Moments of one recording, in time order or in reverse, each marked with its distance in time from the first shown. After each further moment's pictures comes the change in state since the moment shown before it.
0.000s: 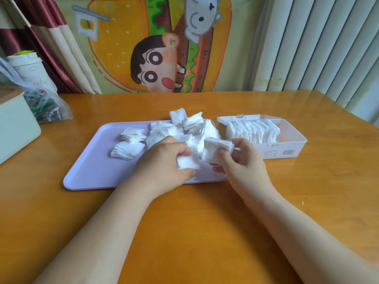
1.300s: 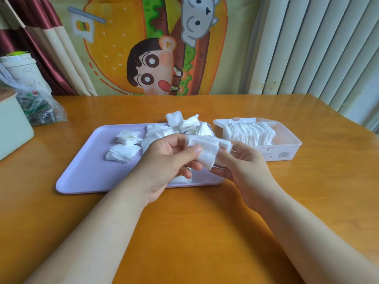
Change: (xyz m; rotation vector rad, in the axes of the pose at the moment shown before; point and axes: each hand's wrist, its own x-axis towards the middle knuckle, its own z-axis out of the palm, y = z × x) left_hand -0.006 0.034 -0.009 -1.035 -0.150 -0.179; right_hand 0.007 -0.004 -0.011 0.283 -0.121 0.119
